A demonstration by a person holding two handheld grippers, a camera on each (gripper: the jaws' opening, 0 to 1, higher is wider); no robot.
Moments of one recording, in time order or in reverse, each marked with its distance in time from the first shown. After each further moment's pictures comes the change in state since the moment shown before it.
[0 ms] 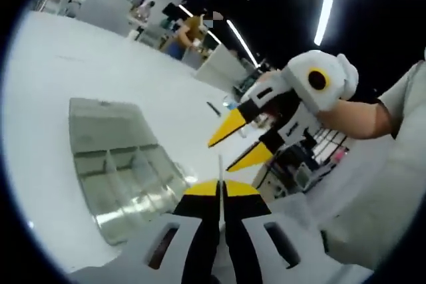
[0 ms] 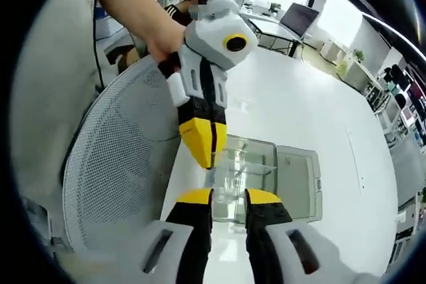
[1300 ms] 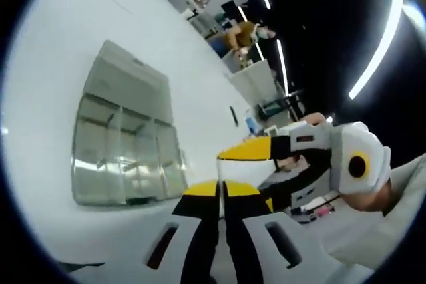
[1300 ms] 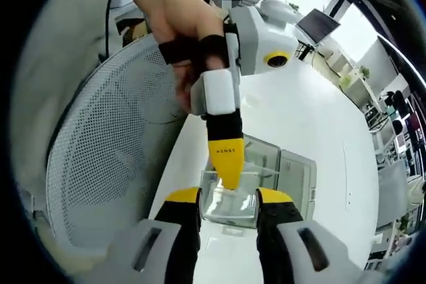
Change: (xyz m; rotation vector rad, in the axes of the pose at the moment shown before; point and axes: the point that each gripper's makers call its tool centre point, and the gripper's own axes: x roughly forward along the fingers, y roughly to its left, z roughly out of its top) left arm 0.012 0.017 -0.002 -0.494 -0.063 0.121; right arm 0.015 0.011 0.001 -0.193 0.097 -0.104
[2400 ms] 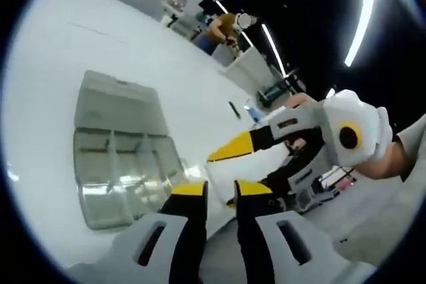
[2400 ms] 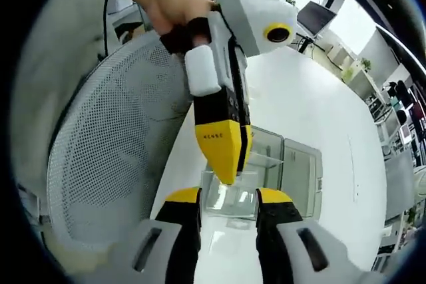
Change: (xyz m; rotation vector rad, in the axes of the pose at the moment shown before) left arm 0.005 -0.004 0.000 0.217 0.036 0.032; right arm 0.002 0.002 -0.014 0.050 -0.007 0.049
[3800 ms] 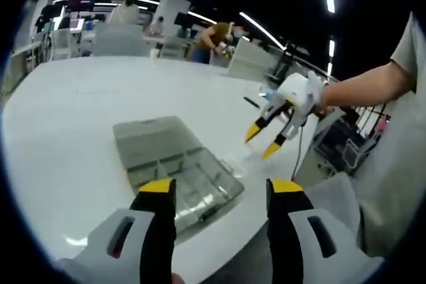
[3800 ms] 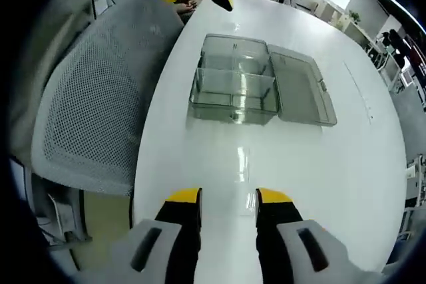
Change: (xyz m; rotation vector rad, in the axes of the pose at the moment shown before) left arm -0.034 0.022 0.009 0.444 -0.015 0.143; right arm -0.007 0.005 -0.134 0.210 0.141 0.054
